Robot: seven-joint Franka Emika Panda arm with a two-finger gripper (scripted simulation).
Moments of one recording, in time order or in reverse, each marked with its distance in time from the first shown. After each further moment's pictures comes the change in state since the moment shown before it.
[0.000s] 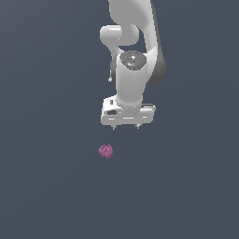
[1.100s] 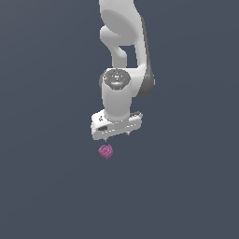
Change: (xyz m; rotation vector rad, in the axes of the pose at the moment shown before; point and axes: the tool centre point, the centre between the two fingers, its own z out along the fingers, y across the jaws) arm 0.021 0.040 0.036 0.005 -0.009 -0.234
